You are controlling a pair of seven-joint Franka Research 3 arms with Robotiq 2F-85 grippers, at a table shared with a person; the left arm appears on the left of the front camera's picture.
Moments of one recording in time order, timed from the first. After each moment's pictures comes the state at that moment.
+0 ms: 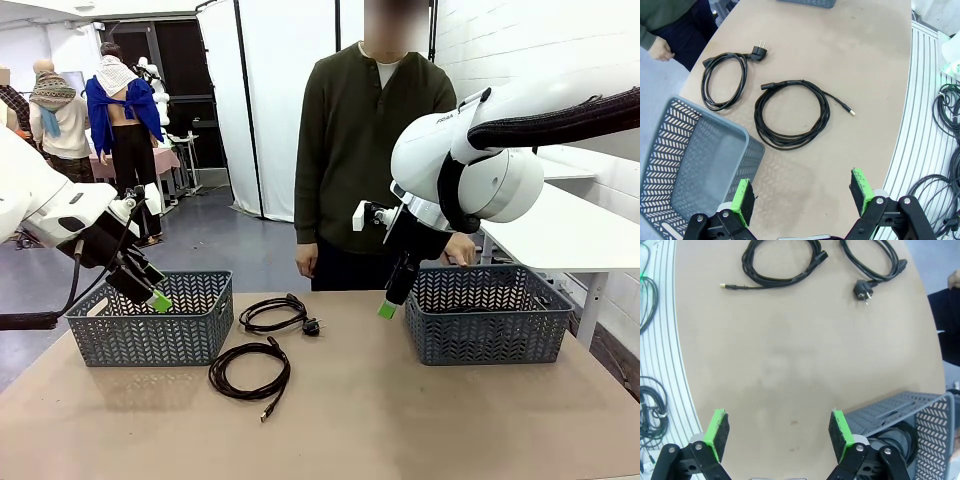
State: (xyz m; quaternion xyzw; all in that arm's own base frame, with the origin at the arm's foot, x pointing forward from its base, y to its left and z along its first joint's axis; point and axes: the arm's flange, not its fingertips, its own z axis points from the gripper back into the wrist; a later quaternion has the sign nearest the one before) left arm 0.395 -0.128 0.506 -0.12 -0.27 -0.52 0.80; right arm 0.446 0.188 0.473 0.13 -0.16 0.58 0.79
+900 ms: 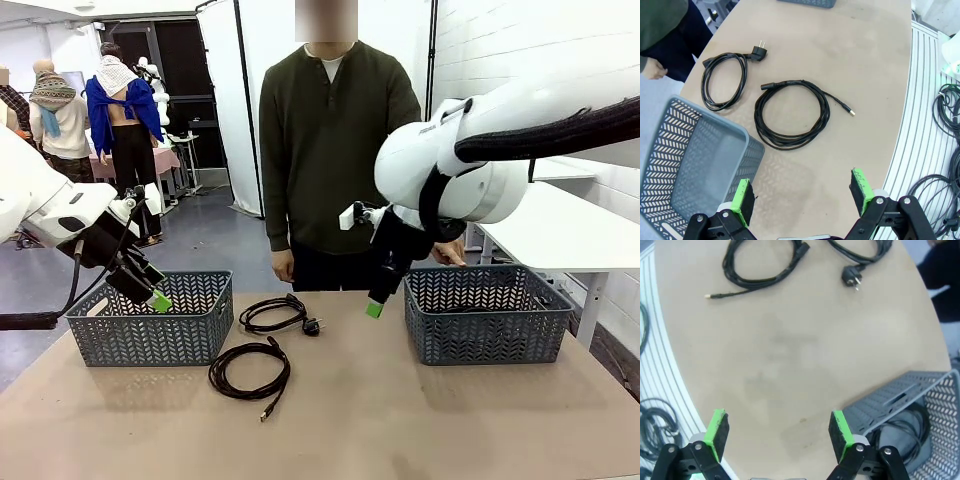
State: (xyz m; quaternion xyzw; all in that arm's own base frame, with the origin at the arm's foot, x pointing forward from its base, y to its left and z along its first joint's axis) left arm 0.395 -0.128 0.506 -0.12 -0.27 -0.52 0.80; right arm 0.444 0.213 0.475 0.10 -0.14 0.51 0.85
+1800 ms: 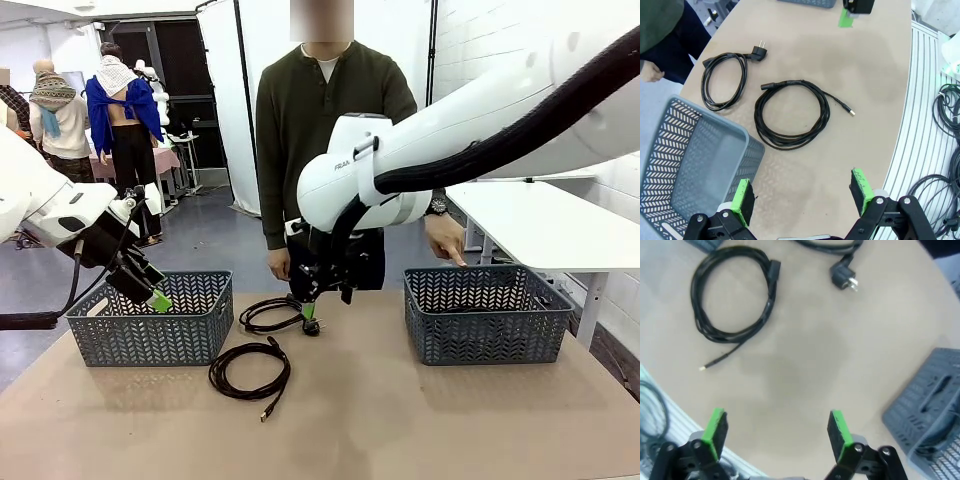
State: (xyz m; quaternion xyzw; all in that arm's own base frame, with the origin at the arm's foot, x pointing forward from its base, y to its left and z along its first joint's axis) left arm 0.395 -0.128 0.506 -0.12 -0.27 -0.52 0.80; right arm 0.474 0.331 0.450 0.08 -0.08 0.32 0.94
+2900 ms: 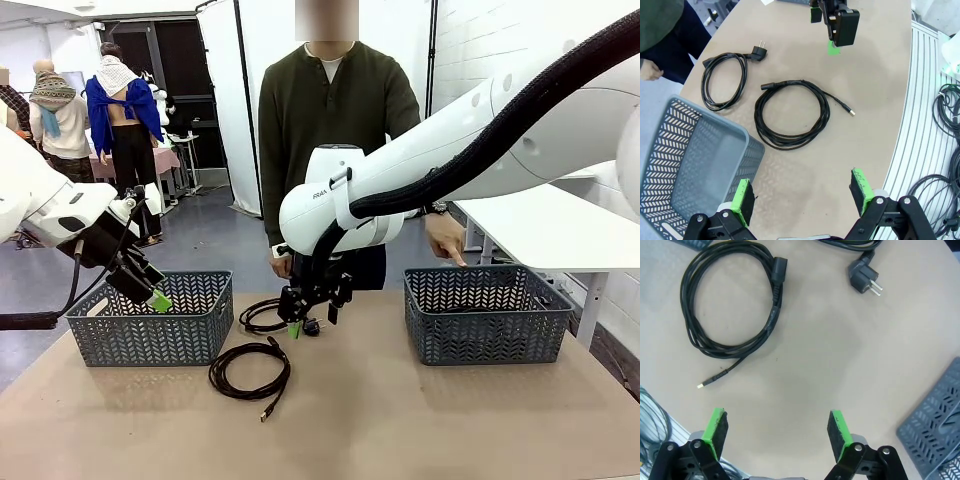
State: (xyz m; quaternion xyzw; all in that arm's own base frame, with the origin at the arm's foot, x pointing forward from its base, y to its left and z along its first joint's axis) left arm 0.395 -0.128 0.506 -0.12 -0.27 -0.52 0.80; right arm 0.488 0.357 0.411 0.07 -0.05 0.31 0.95
